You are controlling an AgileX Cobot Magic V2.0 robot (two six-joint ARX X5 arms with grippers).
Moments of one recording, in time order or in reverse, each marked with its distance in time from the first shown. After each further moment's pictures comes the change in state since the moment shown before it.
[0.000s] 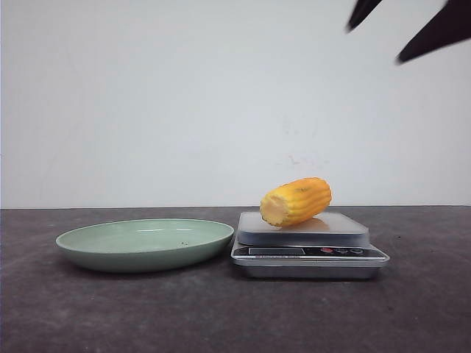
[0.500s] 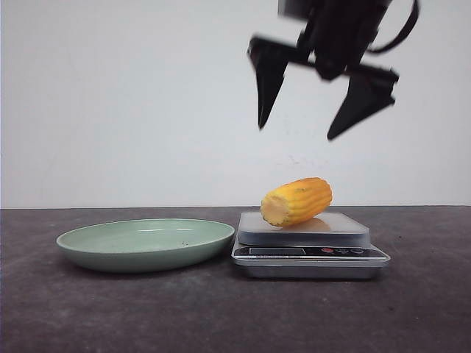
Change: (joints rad) left arm 0.000 0.000 -0.042 -0.019 0.005 -0.004; right arm 0.151 0.515 0.248 0.014 0.270 0.053
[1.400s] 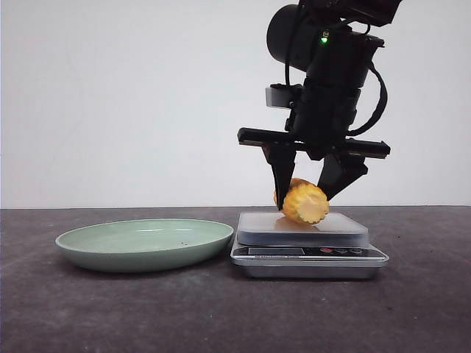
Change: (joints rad) left arm 0.000 0.000 0.000 -0.052 -0.010 0.000; right arm 0.019 0.176 0.000 -0.011 0.026 0.101
